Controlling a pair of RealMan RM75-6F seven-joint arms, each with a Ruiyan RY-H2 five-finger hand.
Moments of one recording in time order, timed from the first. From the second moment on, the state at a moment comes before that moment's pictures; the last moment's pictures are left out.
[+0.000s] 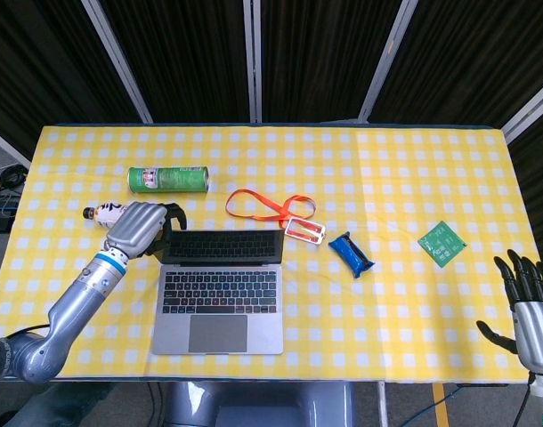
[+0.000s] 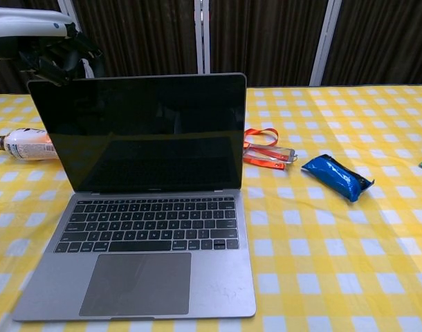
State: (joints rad) left arm -0.74 -1.13 -0.25 -1.85 0.99 0.87 0.22; right arm 0.01 -1.06 0.08 -1.71 -1.55 1.59 -0.12
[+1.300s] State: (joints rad) left arm -0.66 -1.19 0.00 -1.89 1.42 0.79 0.04; right arm 0.00 -1.05 0.08 -1.72 -1.56 1.61 -0.12
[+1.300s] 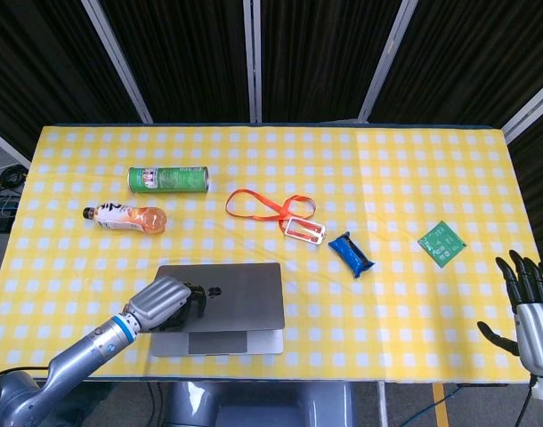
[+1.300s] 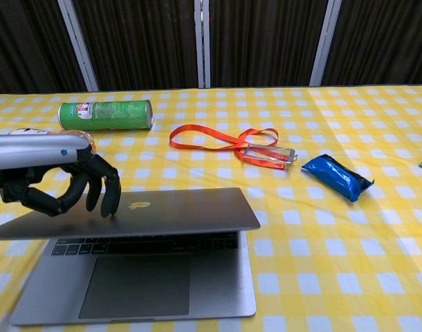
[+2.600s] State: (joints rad) left arm -0.65 -1.35 0.09 -1.75 1.44 0.78 0.03; right arm 0.00 -1.04 0.08 -1.73 -1.56 1.62 -0.09
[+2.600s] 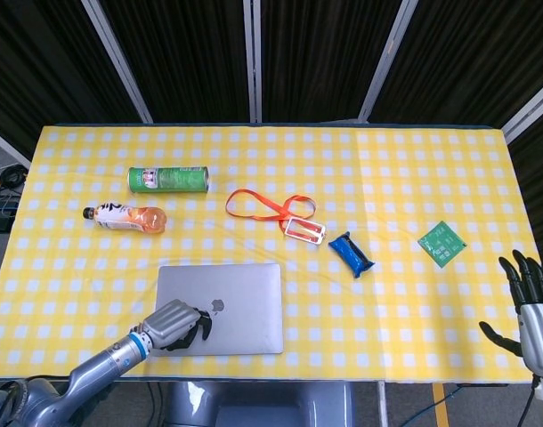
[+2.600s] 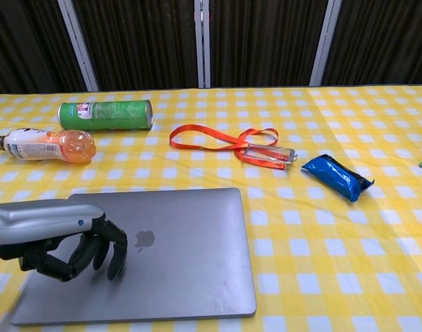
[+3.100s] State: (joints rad) left arm -0.47 -1.16 0.02 -1.90 1.54 1.27 0.11; right arm -0.02 -1.02 0.07 -1.75 -1.58 1.64 -0.07
